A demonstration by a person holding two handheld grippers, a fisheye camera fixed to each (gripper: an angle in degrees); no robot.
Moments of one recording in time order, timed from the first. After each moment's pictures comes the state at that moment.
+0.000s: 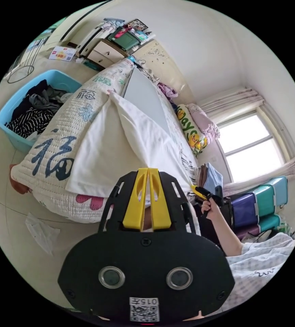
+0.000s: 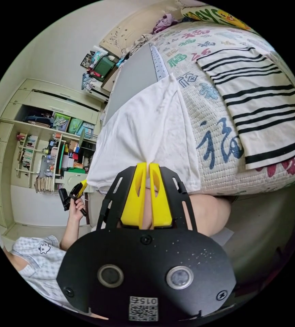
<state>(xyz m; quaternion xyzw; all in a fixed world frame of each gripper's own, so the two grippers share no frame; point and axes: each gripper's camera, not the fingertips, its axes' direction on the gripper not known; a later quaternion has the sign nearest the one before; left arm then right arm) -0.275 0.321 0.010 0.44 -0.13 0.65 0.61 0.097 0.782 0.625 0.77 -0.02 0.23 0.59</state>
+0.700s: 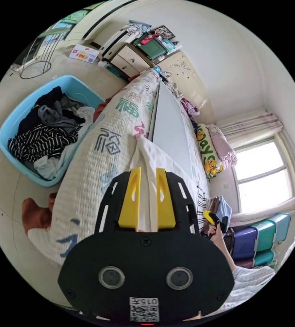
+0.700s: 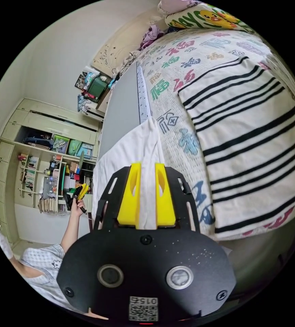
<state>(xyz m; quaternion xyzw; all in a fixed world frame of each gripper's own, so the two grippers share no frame) -0.096 0.278 -0.063 0.49 -0.08 0.59 0.64 0.176 0.839 0.554 0.81 -0.05 0.23 0.53</state>
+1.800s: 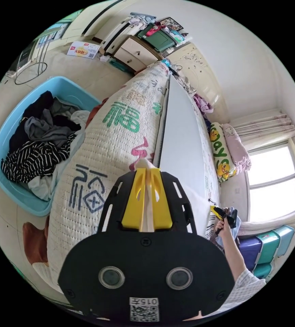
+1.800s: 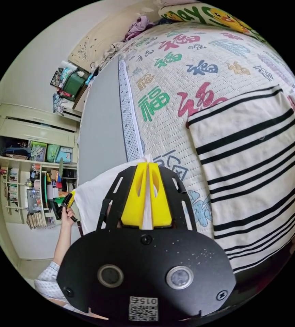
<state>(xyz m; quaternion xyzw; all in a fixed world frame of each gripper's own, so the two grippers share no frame) -0.092 0.188 -0.039 0.48 -0.10 0.57 0.66 0.178 0.796 0.526 0.78 -0.03 0.31 0.54</state>
